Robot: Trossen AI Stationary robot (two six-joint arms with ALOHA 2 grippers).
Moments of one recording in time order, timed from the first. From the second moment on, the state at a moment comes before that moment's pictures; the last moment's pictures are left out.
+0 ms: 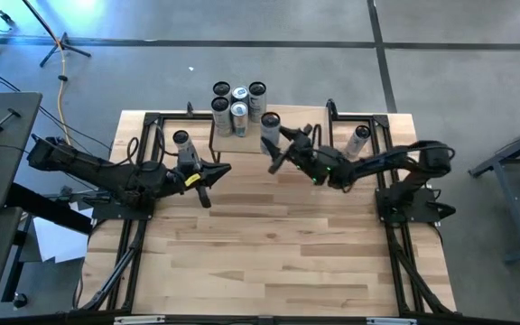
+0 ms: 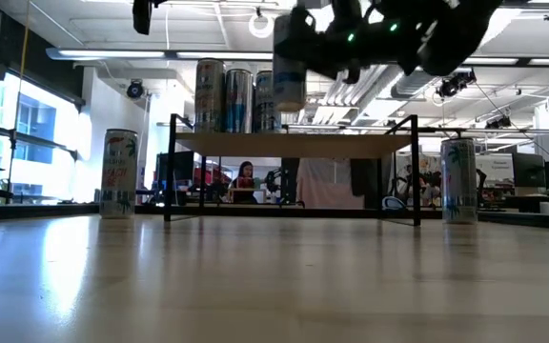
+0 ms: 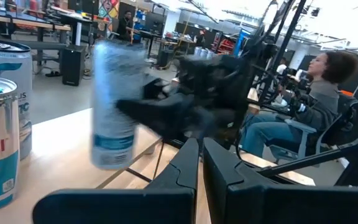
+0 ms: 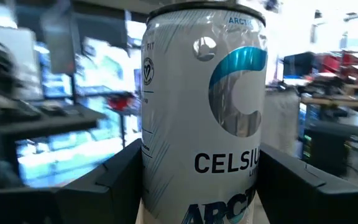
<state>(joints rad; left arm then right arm) -0.25 0.96 0.65 0.34 -0.61 -0.26 -0.10 1.65 0.80 1.12 0.55 -0.11</state>
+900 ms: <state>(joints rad) -0.25 0.96 0.65 0.35 -0.61 -0.26 -0.23 1.79 0.94 0.99 0.46 -0.08</state>
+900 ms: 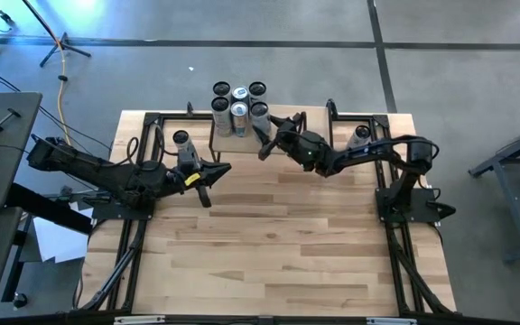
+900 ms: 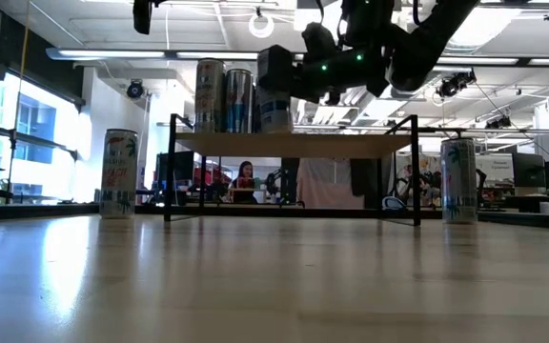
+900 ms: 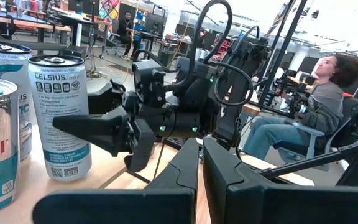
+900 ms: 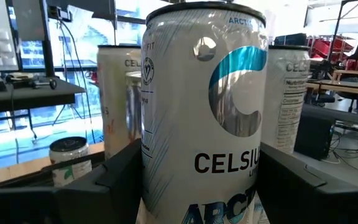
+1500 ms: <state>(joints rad) -0.25 0.96 0.65 0.36 -0.61 -0.26 -0.23 1.79 0.94 0.96 0.46 -0.08</state>
